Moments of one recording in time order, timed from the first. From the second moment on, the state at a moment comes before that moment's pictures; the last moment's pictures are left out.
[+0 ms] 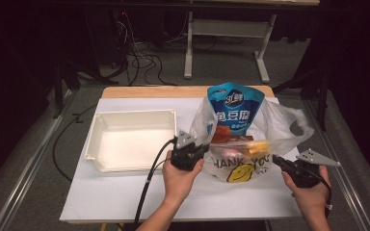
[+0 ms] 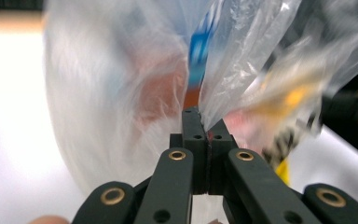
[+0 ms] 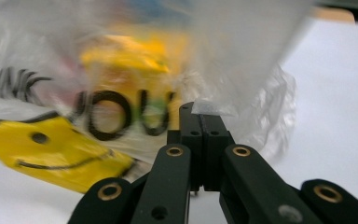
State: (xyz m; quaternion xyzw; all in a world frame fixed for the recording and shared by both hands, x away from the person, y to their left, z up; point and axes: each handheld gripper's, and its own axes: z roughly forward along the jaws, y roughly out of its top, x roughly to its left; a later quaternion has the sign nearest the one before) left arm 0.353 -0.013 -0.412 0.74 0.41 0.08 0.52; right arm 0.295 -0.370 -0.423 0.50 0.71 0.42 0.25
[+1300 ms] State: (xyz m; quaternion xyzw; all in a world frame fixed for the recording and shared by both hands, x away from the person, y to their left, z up) left arm 0.336 -0.034 -0.484 0.80 0.42 0.09 0.42; right arm 0.295 -0.377 -0.367 0.52 0.63 0.52 0.26
